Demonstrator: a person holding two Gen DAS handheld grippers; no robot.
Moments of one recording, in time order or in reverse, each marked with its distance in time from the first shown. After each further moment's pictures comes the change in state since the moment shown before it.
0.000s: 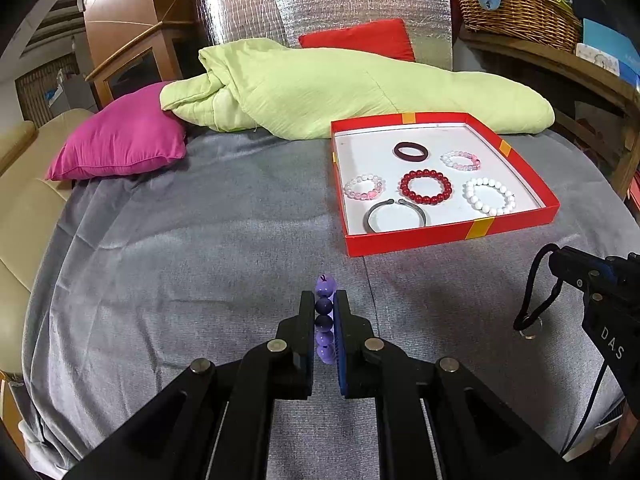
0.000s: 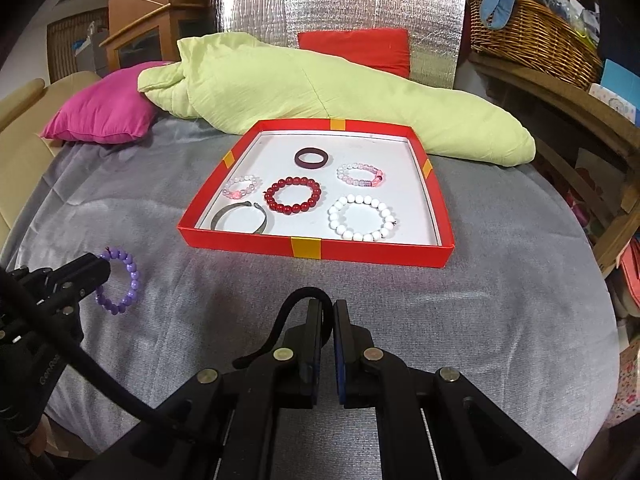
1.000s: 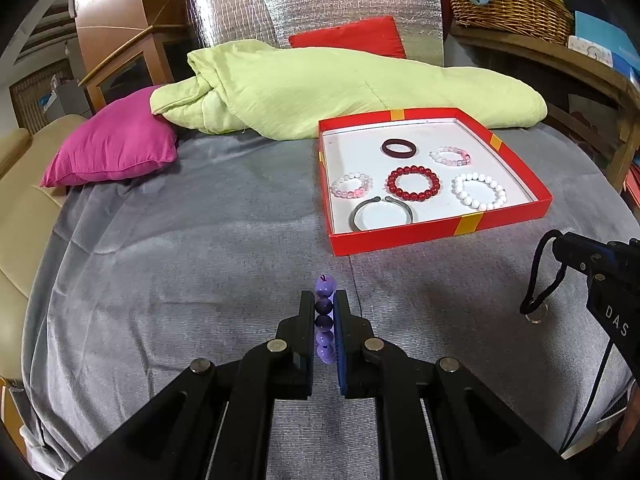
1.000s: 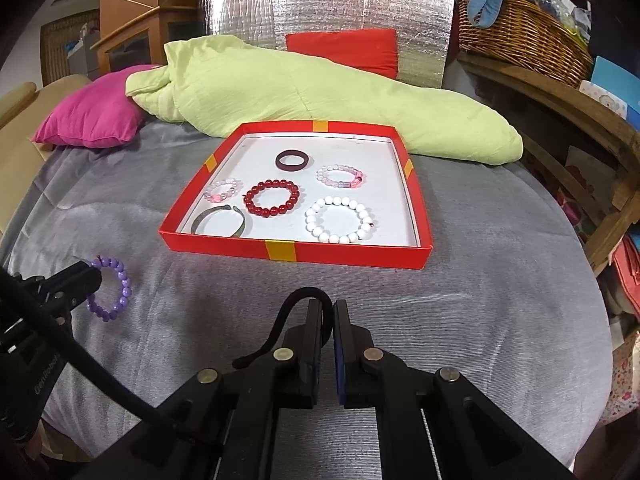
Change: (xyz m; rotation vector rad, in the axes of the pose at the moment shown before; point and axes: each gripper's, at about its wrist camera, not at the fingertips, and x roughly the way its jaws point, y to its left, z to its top) left arm 0.000 -0.011 0.000 0.026 0.002 -0.012; right arm 0.000 -0.015 0.001 0.015 -0.004 -0.031
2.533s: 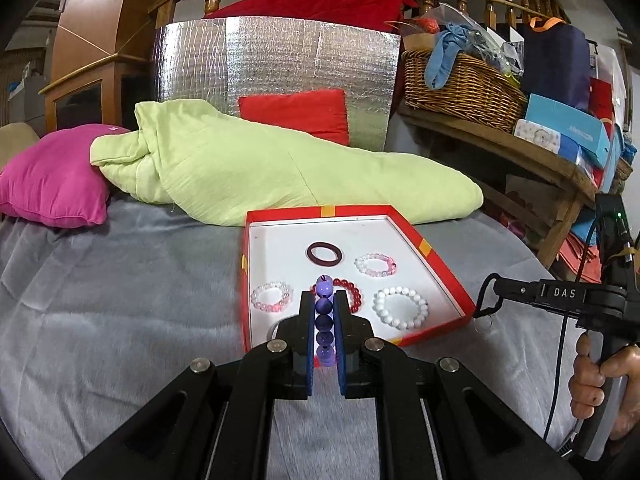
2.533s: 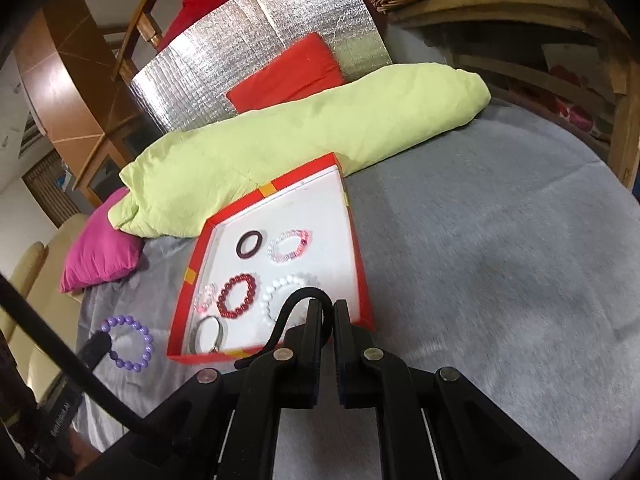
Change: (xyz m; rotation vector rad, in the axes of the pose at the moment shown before) left arm -0.003 -0.004 0.063 -0.077 -0.243 -0.302; right arm 0.030 -0.123 0.041 0.432 -0.051 0.251
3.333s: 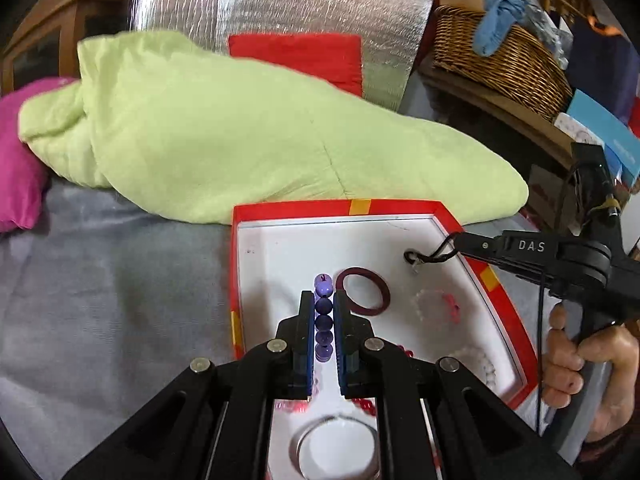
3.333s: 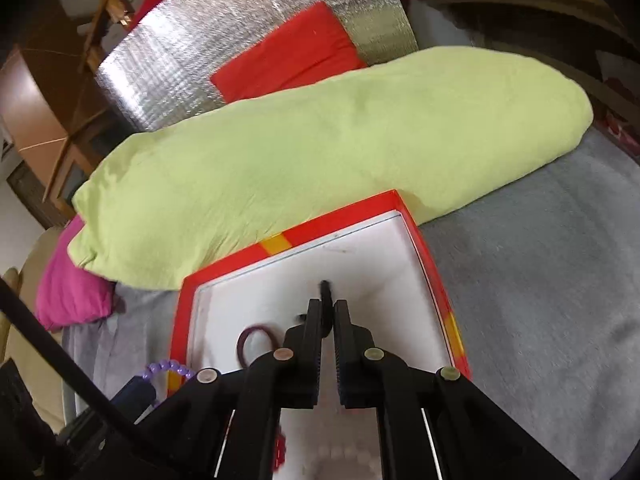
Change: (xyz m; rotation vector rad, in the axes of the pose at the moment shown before) left arm 0.151 0.055 0.056 -0.072 0.223 -0.083; right arm 0.158 0.052 0.101 0.020 0.075 -0.048
